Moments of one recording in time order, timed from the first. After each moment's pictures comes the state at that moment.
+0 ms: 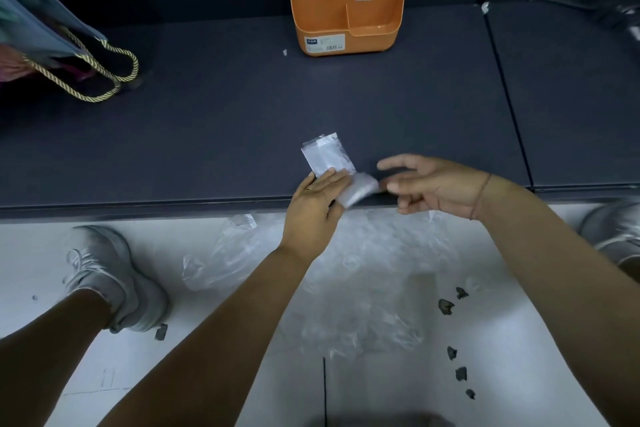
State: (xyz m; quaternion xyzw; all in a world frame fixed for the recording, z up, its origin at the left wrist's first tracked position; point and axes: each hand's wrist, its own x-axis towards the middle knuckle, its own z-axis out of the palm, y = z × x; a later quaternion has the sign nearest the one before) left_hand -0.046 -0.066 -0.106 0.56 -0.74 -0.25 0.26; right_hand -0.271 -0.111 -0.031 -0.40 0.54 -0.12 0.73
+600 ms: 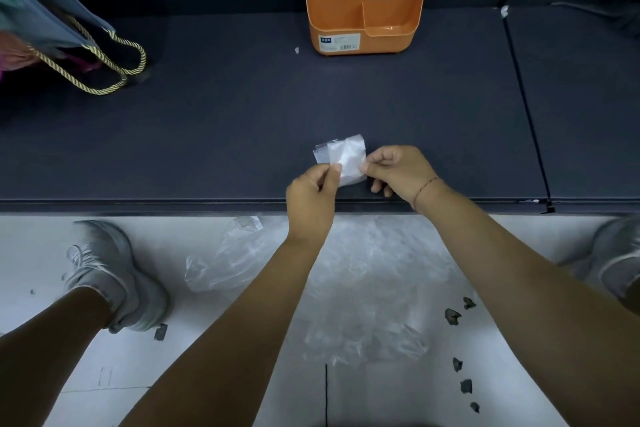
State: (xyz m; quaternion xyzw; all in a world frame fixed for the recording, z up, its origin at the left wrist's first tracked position) left_hand -0.054 -0.087 -0.085 0.68 -0.48 -0.39 0.39; right_hand -0.207 -0.136 -0.066 -0.48 0.64 -0.23 0.55
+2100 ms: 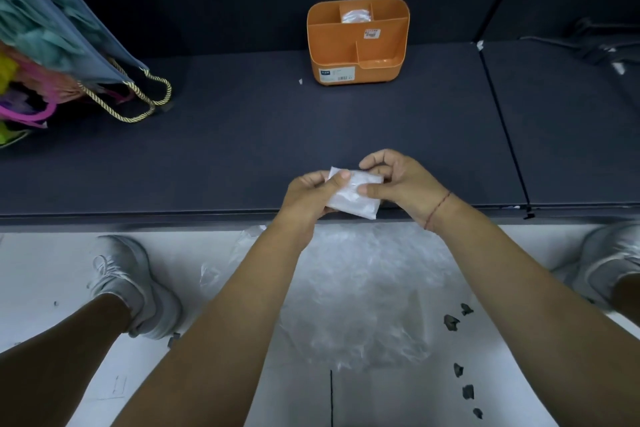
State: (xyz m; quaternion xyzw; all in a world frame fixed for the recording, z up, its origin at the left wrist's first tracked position) left_hand -0.040 -0.087 -0.019 0.59 -0.31 -0.65 0.36; right_hand -0.210 -0.105 -0.007 -0.47 0.52 -0.30 0.64
